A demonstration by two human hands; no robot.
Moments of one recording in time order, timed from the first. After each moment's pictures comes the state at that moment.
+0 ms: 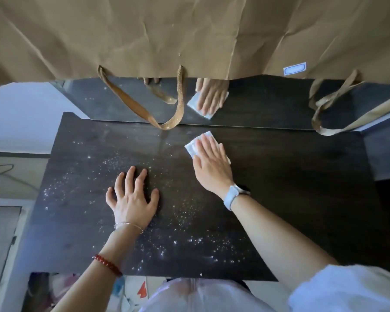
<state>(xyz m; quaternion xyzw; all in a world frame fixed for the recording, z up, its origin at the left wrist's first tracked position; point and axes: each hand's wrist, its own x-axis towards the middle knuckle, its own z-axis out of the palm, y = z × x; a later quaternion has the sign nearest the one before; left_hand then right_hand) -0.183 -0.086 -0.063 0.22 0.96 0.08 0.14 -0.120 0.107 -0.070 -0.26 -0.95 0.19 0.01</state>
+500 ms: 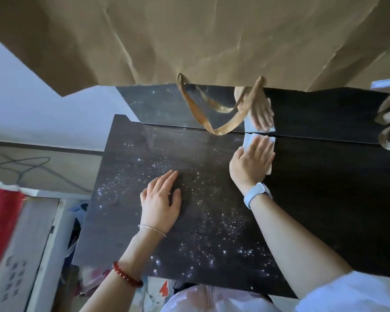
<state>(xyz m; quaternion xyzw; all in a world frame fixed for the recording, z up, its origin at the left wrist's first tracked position) -0.229 -0.127 -0.039 0.25 0.93 0.23 0.15 -0.180 0.076 -0.077 -0.52 -0.82 0.21 0.07</state>
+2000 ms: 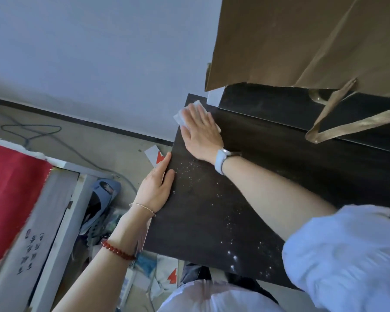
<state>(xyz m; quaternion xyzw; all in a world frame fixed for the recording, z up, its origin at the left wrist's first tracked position) -0.349 -0.270 -0.059 0.14 0.87 0.38 0.28 -0.376 -0.098 -0.072 -0.10 -0.98 0.16 -0.04</state>
